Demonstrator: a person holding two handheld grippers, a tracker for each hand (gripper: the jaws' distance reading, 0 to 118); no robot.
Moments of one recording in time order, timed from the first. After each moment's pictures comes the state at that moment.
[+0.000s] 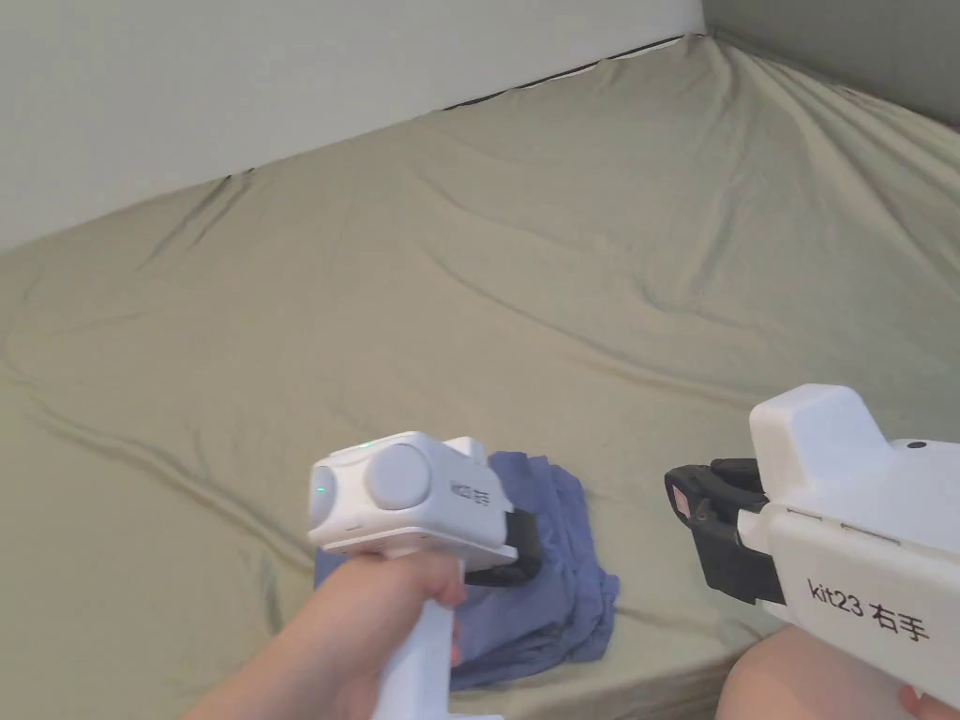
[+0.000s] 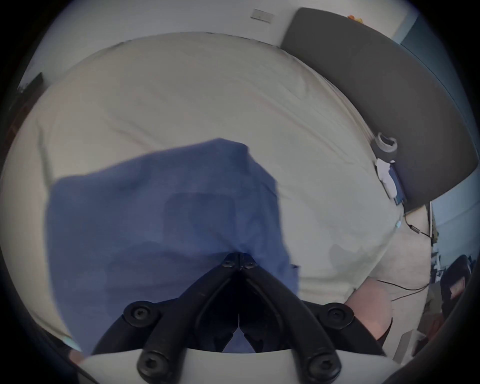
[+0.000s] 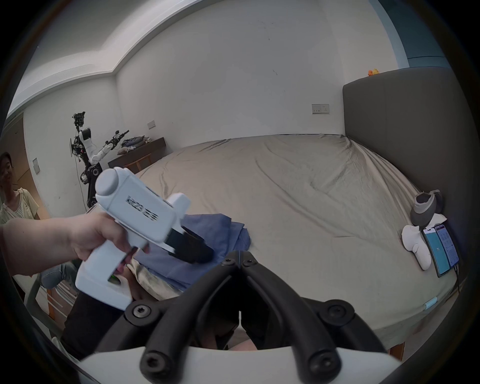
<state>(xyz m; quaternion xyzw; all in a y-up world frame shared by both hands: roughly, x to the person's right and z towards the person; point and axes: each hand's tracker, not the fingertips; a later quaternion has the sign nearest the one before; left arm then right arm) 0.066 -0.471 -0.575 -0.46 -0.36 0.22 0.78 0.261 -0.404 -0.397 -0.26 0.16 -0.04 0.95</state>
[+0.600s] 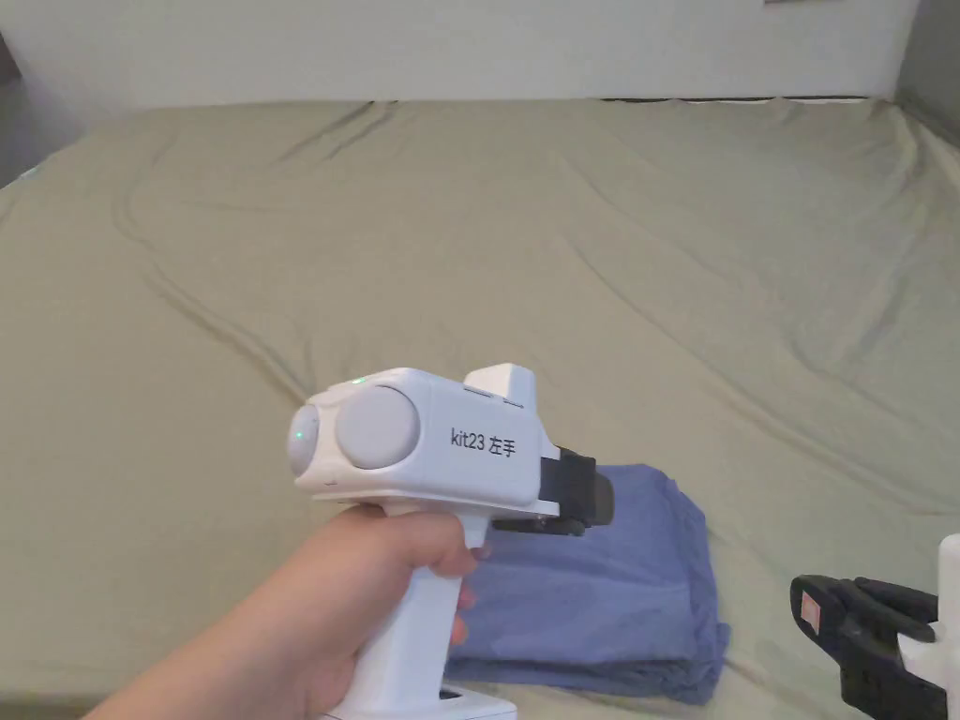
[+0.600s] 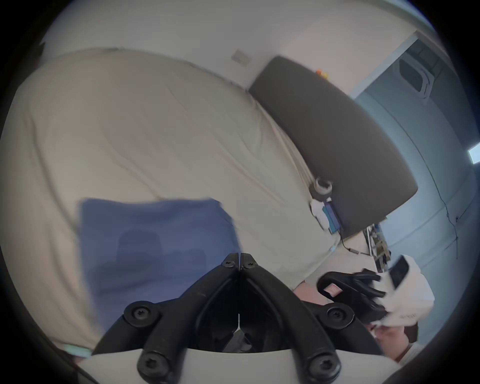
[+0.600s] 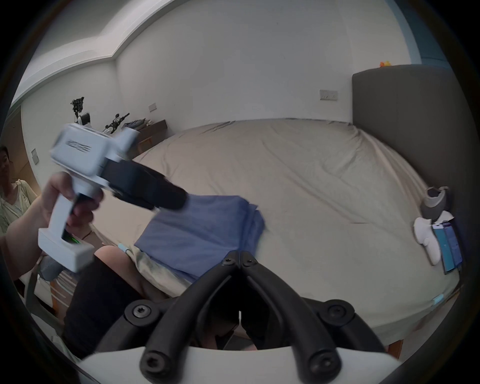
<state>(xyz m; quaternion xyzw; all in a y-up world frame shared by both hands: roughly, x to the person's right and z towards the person) -0.091 -0.397 -0.543 -0.44 -0.31 0.16 0.83 0.221 -0.420 -0.418 -0.32 0.18 -0.03 0.93</state>
